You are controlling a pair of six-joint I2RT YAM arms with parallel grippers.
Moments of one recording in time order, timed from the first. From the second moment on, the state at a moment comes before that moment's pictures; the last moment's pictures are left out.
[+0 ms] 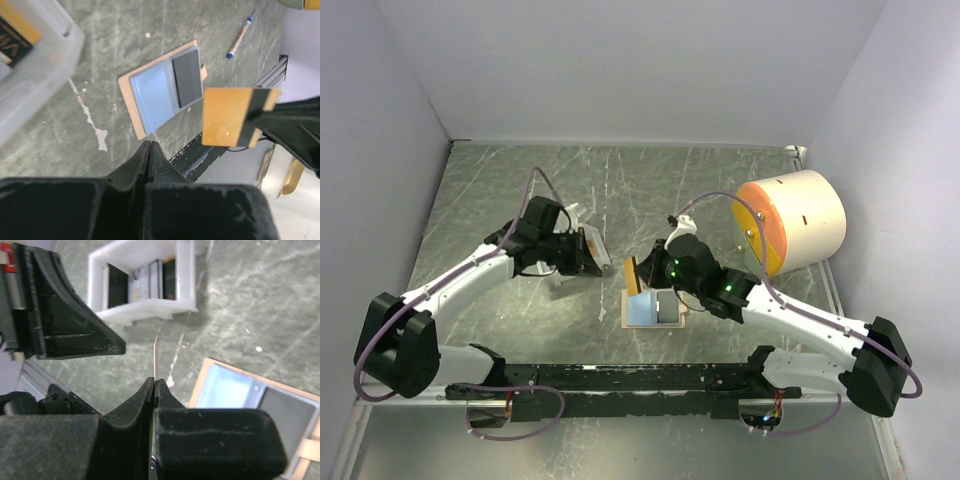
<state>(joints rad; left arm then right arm) -0.46 1.31 0.87 -0.42 0.53 -0.56 0.92 1.12 0.77 -0.14 0.15 0.75</state>
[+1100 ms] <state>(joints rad) -0.82 1.58 0.78 -0.22 0.27 -0.71 0.65 1.05 0.35 0.04 -0.14 0.79</state>
